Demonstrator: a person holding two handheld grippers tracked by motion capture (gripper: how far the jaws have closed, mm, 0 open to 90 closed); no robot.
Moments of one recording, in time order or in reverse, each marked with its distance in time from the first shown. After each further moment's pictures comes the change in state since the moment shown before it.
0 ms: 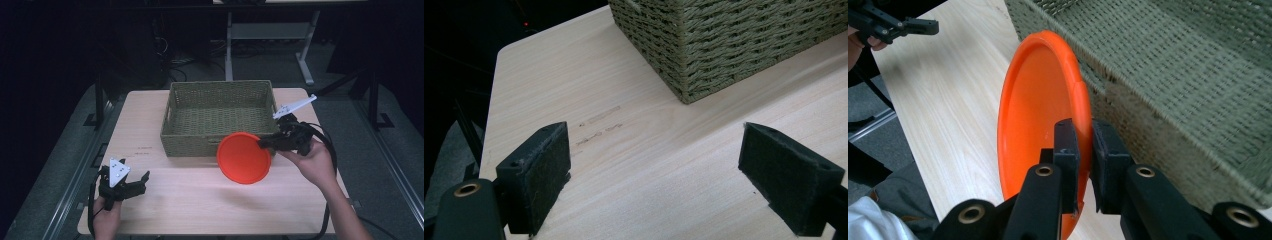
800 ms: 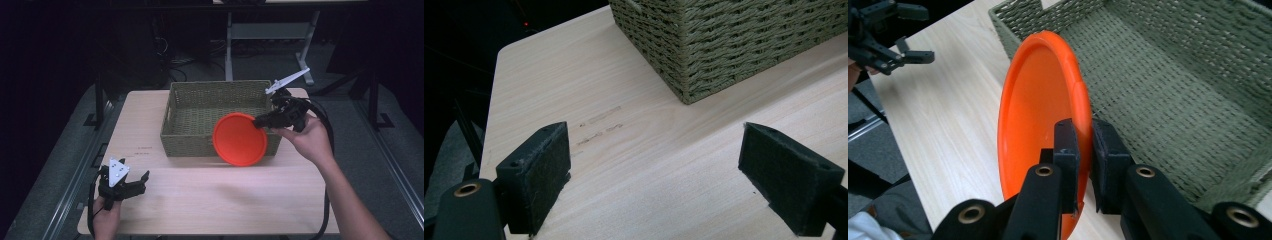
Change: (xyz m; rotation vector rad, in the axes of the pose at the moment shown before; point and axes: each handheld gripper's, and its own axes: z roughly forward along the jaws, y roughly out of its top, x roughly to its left) left arm 0.000 0.000 0.000 -0.005 0.001 -0.002; right arm -0.006 0.057 -0.013 0.017 -0.030 -0.016
